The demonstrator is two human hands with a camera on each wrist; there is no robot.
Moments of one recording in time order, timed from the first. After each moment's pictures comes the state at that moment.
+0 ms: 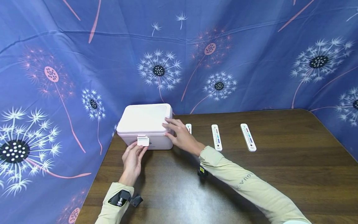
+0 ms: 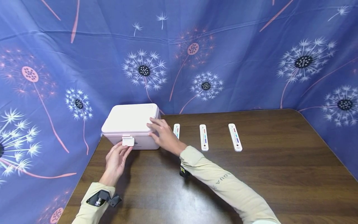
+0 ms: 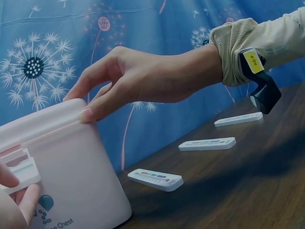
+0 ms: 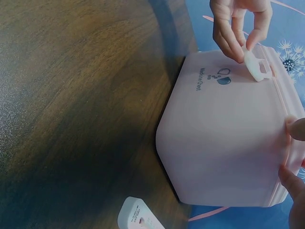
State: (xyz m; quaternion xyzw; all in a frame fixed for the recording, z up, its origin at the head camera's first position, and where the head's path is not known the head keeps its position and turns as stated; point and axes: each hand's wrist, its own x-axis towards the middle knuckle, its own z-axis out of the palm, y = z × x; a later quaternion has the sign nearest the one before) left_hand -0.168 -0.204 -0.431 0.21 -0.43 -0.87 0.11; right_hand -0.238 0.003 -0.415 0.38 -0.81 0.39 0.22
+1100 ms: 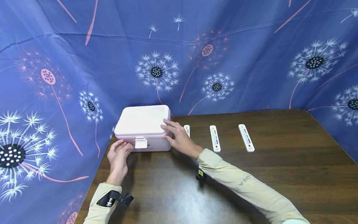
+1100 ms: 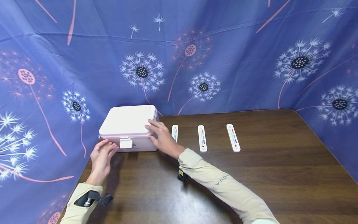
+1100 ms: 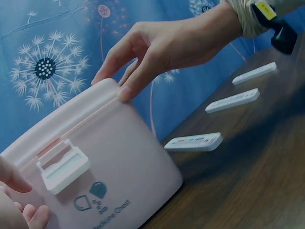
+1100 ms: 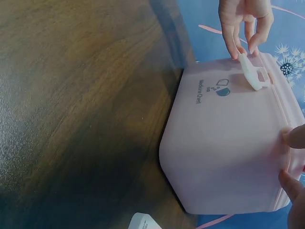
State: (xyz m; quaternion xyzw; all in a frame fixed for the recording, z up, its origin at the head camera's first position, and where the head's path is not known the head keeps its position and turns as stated) left_hand -0.172 -0.234 -0.414 0.21 -0.53 -0.80 0.18; right_hand -0.232 0.002 -0.416 0.36 -0.80 0.43 0.20
